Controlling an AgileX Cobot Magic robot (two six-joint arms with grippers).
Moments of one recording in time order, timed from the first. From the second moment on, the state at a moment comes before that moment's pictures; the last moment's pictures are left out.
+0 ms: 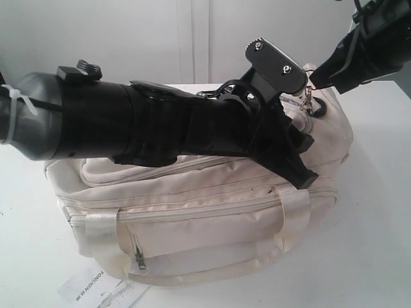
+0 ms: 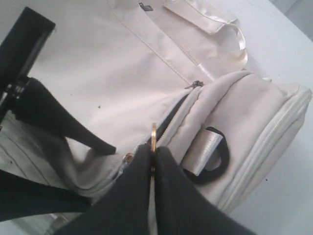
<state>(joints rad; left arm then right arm) -0.82 1.78 -1.27 -1.79 0.06 1.96 -0.07 1.44 -1.32 0.56 1.01 -0.99</state>
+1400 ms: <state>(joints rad) -0.85 1.77 -1.28 -1.79 0.01 2.00 -0.06 1.60 -1.32 0.52 0.59 -0.99</state>
